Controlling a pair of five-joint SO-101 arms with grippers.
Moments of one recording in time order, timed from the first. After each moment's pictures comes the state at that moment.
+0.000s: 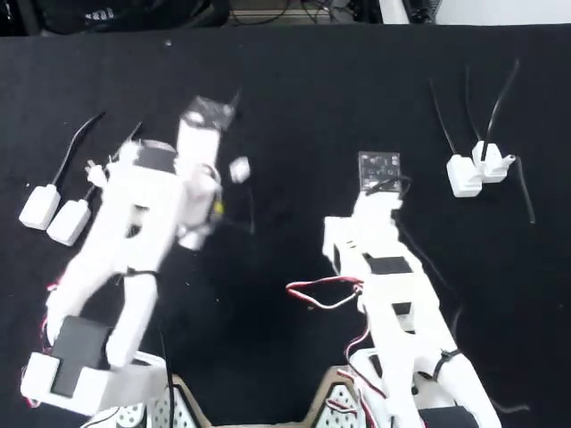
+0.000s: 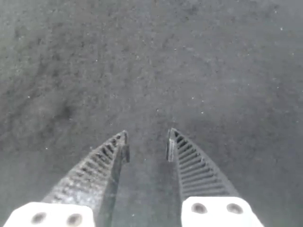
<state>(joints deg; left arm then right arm) 8.6 -10.2 21.8 72.4 -7.9 -4.1 -35.7 74.9 21.2 -7.5</state>
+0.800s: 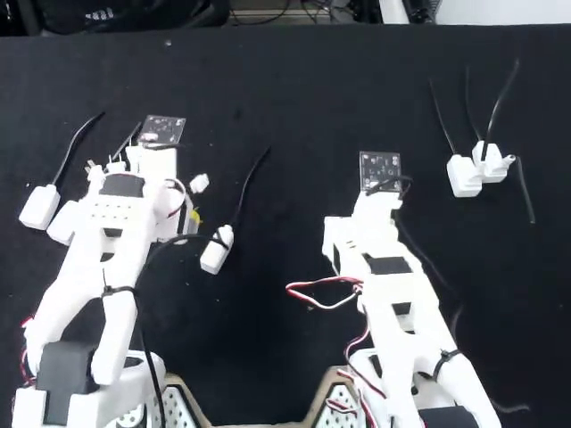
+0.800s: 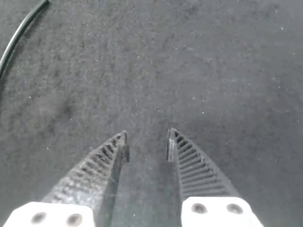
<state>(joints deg) -1.1 -17.9 36.6 62.0 -5.5 -4.2 -35.7 74.9 21.2 -7.7</state>
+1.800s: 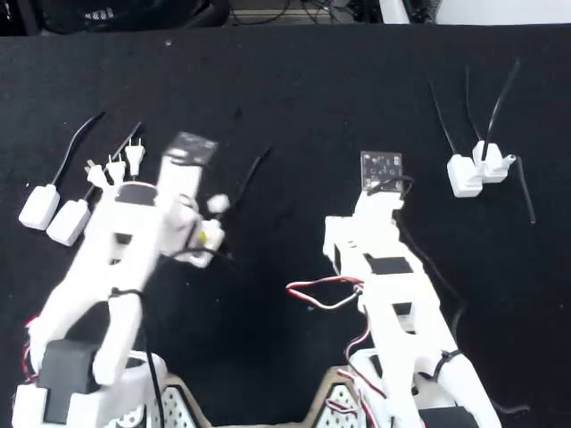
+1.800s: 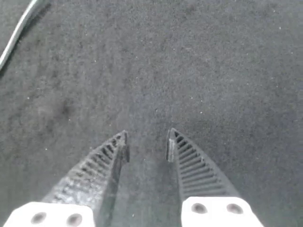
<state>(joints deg) 0.6 -17.5 40.8 60.0 -15.8 -4.0 -35.7 74.9 21.2 -7.7</state>
